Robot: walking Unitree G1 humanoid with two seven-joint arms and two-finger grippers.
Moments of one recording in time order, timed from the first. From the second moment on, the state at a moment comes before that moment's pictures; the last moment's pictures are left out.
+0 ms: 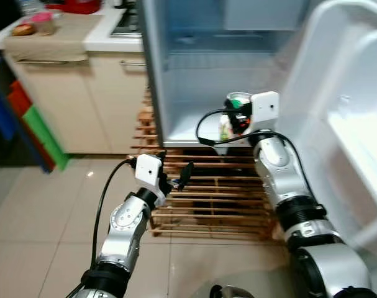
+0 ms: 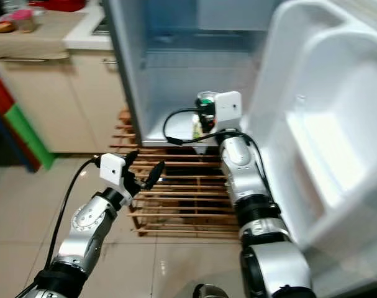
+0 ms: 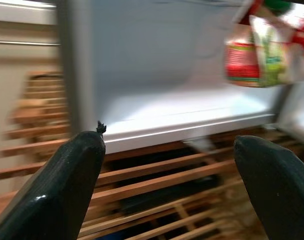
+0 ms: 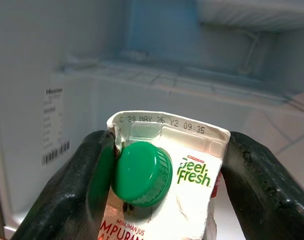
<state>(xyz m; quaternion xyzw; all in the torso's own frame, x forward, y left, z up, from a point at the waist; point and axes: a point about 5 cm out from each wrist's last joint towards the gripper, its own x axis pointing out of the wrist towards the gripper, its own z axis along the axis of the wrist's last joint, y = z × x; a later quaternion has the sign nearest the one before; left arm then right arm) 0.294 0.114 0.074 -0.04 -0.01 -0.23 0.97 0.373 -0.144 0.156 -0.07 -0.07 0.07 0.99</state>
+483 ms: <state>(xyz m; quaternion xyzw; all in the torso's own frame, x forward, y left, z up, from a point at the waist) 0.298 0.115 0.079 -0.05 -0.01 -0.23 0.97 0.343 -0.219 0.134 -0.15 -0.05 -0.02 0.99</state>
